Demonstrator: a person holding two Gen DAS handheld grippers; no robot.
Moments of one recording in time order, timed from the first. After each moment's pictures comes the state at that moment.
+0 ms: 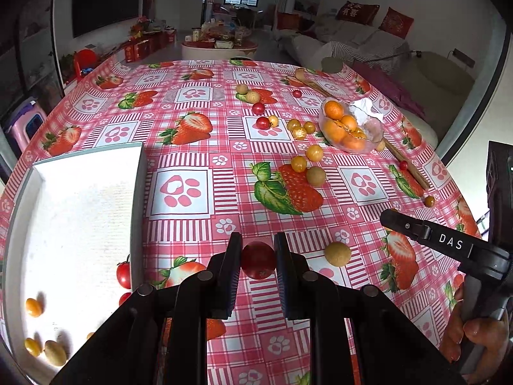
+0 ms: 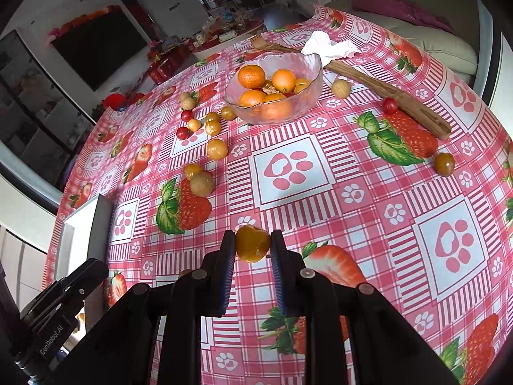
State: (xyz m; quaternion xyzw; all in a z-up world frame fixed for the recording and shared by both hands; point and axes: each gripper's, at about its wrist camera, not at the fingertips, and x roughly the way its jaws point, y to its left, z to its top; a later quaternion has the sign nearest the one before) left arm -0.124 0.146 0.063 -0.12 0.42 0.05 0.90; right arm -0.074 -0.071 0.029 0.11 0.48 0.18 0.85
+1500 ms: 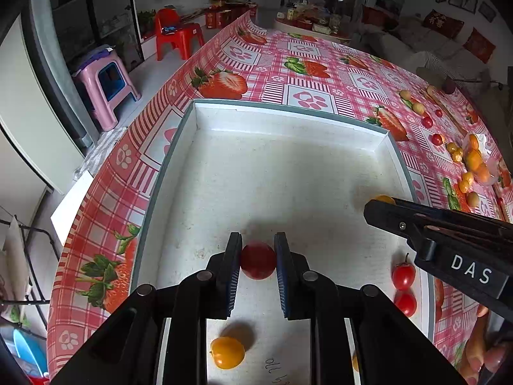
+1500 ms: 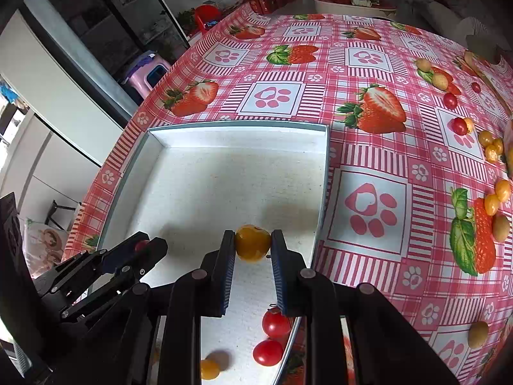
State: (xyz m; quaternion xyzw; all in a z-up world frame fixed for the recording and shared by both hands) left arm -0.171 0.344 0.024 -0.15 0.47 0.20 0.85; right arm -0.110 0.233 0.023 -0.06 0.52 0.35 0.77
